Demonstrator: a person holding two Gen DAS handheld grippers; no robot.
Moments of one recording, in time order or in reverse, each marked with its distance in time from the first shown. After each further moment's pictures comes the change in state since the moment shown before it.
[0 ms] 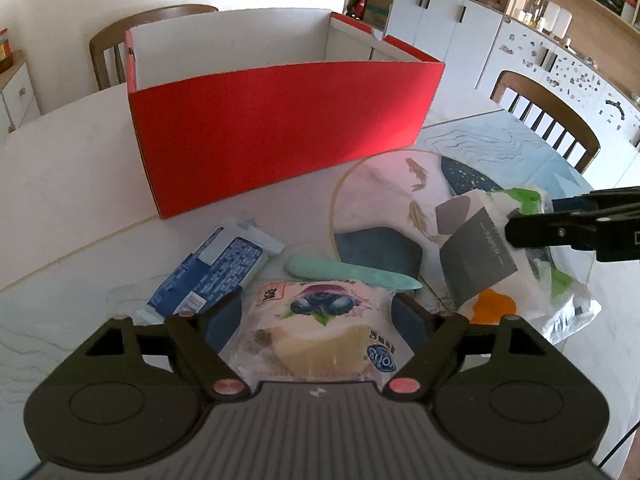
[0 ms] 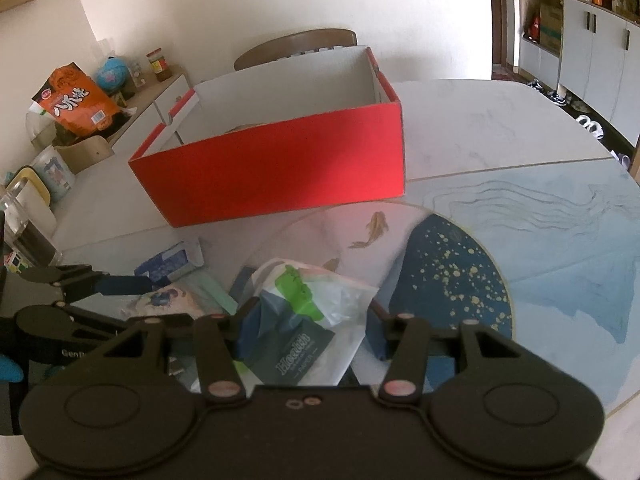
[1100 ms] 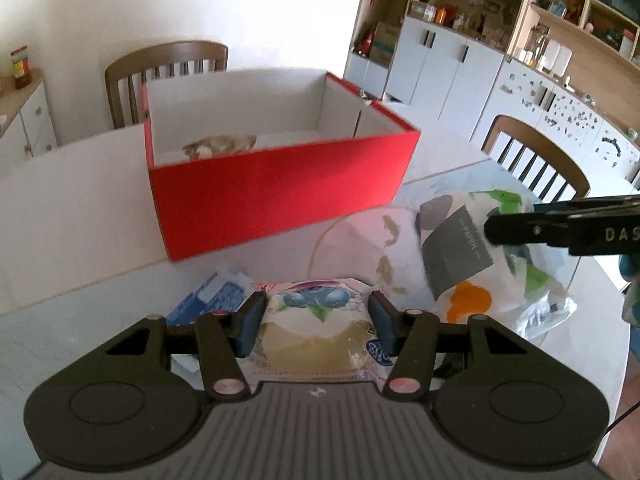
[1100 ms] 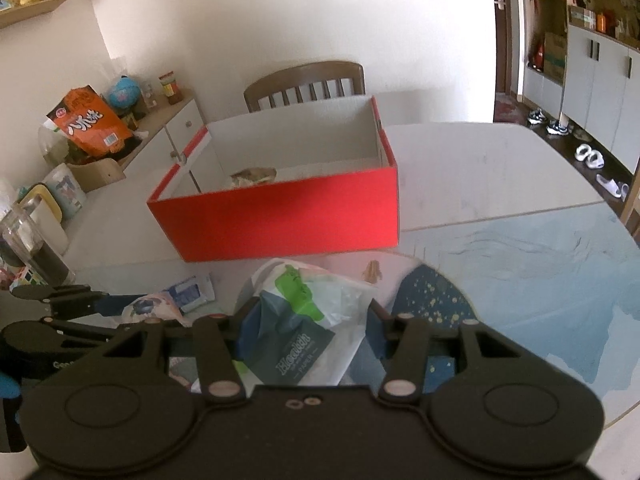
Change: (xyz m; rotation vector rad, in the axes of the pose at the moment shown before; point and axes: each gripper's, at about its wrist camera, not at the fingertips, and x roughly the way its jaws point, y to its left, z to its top) left arm -0.054 -0.020 0.021 -0.044 -0.115 0.003; right arm -0.035 0.002 0.026 -0.044 -0.078 0.009
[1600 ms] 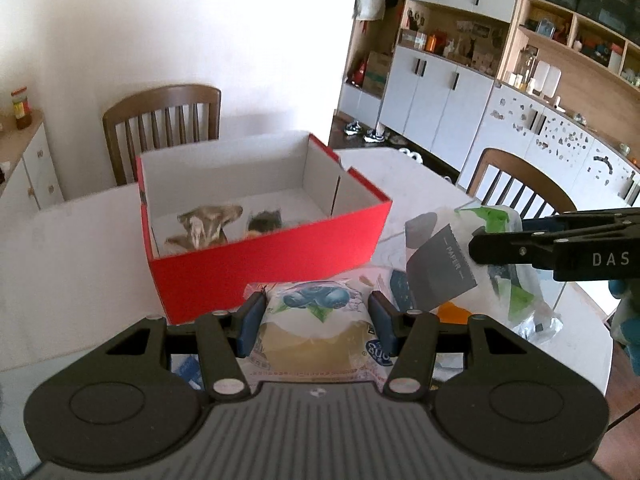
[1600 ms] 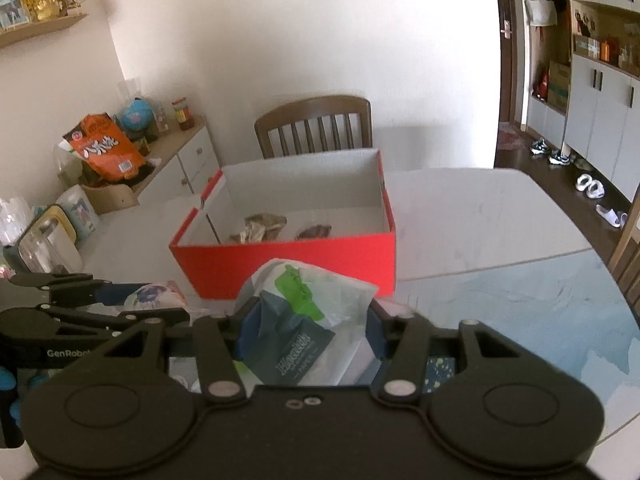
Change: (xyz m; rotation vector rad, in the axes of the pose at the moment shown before) left arm -0.038 -0.021 0.048 0.023 -0.084 0.006; right arm -0.039 0.007 0.036 -0.036 -0.071 0.008
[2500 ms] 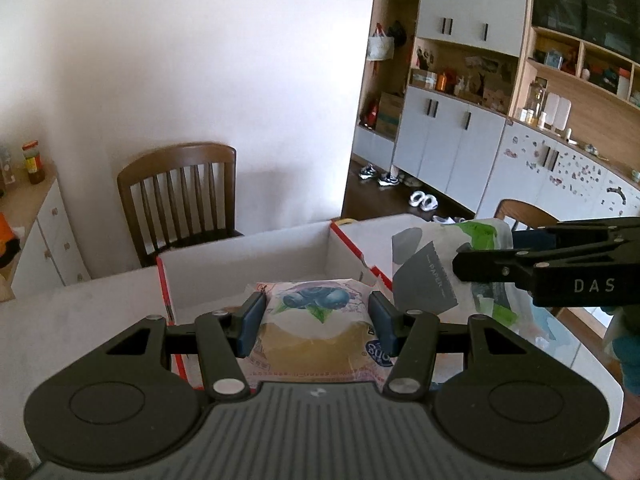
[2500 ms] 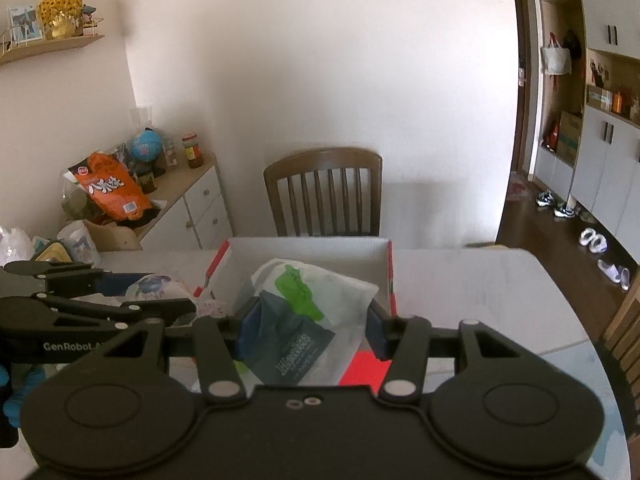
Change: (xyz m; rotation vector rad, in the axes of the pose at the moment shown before) left arm -0.005 0.012 0.085 0.017 -0.121 0.049; right arm 0.007 0.011 0.077 -0.080 -0.104 0.001
